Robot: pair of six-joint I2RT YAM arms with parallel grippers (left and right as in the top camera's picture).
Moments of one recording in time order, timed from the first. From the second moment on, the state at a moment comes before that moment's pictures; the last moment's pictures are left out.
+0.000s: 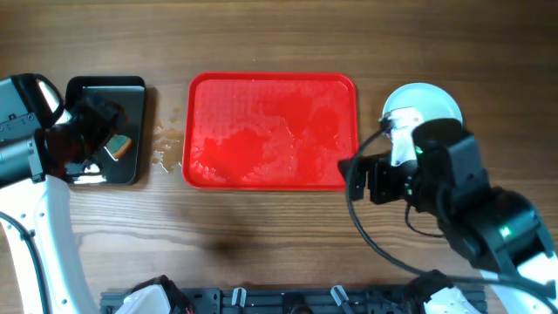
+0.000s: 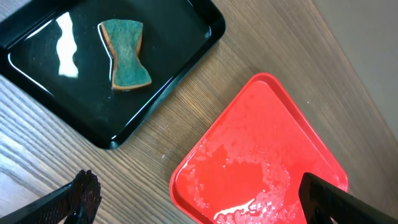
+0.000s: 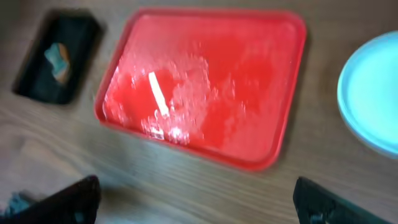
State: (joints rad) left arm 0.37 1.28 1.33 -1.08 0.19 -0.50; right arm 0.44 0.93 1.15 -0.99 -0.12 0.31
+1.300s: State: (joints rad) left arm 0.37 1.28 1.33 -1.08 0.20 -0.50; right arm 0.19 0.02 0.01 0.00 -0.05 0.26
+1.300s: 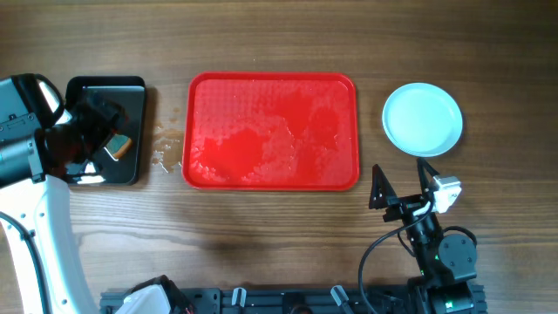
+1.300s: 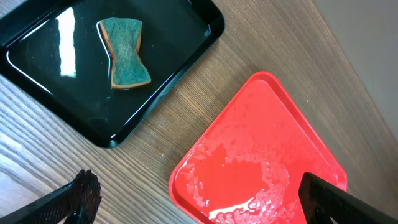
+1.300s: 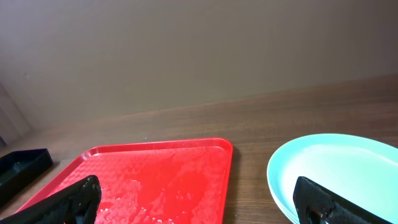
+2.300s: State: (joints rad) left arm 0.37 1.28 1.33 -1.08 0.20 -0.50; right arm 0.19 0.02 0.01 0.00 -0.05 0.26
